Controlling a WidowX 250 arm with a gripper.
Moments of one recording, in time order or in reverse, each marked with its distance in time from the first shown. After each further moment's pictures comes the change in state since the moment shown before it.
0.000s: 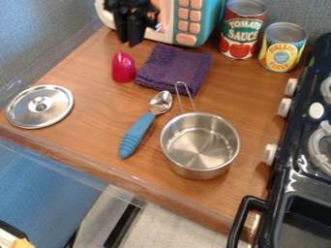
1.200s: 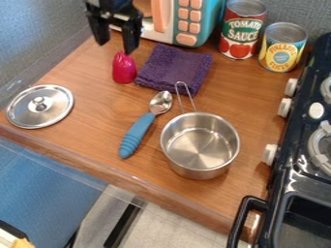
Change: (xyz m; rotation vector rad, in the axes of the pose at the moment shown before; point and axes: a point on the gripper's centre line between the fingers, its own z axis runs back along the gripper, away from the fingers) arm -0.020 0.033 -0.026 -0.005 -0.030 0.133
